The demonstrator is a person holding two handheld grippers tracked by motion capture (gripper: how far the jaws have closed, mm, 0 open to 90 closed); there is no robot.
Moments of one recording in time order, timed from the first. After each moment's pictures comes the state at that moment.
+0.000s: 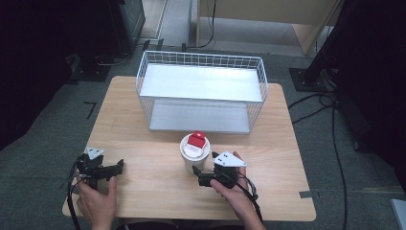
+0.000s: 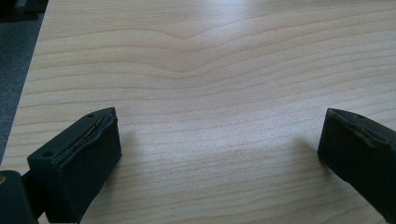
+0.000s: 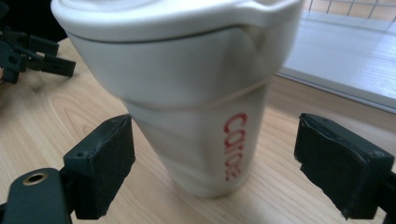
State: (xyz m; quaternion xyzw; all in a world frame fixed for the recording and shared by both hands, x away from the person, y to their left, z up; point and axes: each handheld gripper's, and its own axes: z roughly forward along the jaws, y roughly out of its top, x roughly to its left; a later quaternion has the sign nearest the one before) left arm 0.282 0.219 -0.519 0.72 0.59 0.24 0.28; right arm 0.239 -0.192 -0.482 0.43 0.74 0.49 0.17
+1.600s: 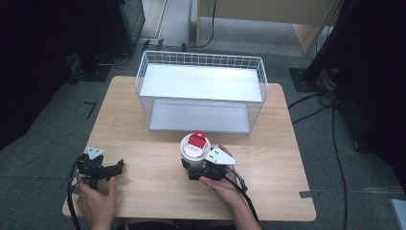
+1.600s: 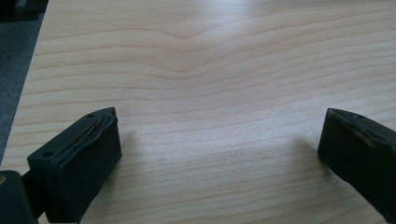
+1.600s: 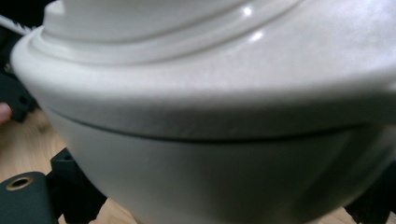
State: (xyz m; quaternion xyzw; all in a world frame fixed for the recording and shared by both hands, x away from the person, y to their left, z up) left arm 0.282 0.219 -0.518 0.72 0.59 0.24 0.28; right arm 0.261 -0.168 -0.494 0.38 0.70 0.57 0.20
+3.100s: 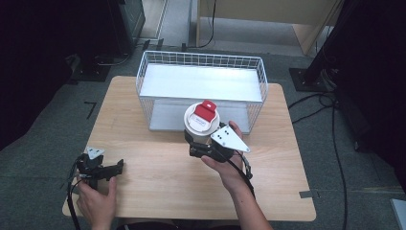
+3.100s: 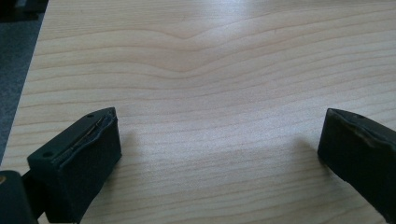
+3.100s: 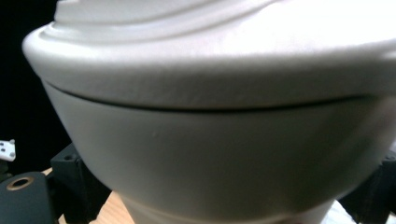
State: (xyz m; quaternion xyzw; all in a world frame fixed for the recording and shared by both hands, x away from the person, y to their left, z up) left arm 0.282 0.219 -0.518 0.72 0.59 0.24 0.28; right arm 0.271 -0.171 -0.390 0.36 0.63 0.61 0.31
